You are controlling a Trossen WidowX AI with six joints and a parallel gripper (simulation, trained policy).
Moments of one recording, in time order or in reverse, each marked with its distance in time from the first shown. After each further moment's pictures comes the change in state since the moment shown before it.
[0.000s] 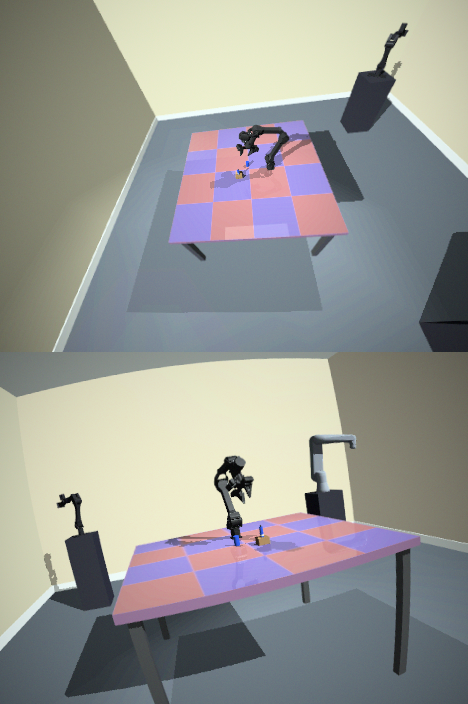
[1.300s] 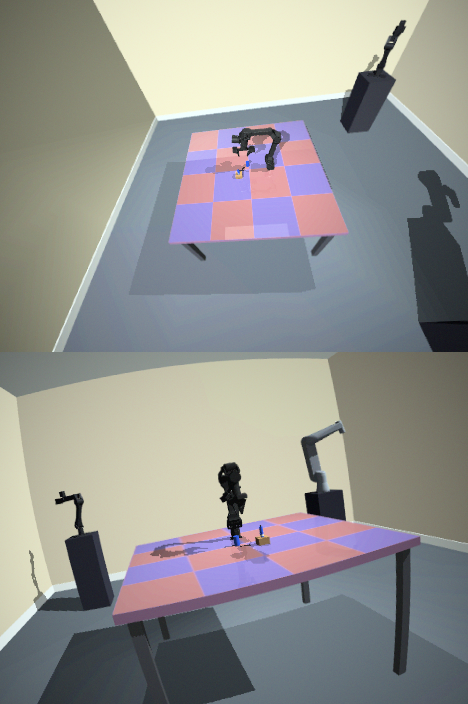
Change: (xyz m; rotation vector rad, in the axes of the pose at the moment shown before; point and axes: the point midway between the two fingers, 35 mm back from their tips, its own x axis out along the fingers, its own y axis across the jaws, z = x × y) arm 0.058 -0.021 0.054 0.215 -0.045 -0.296
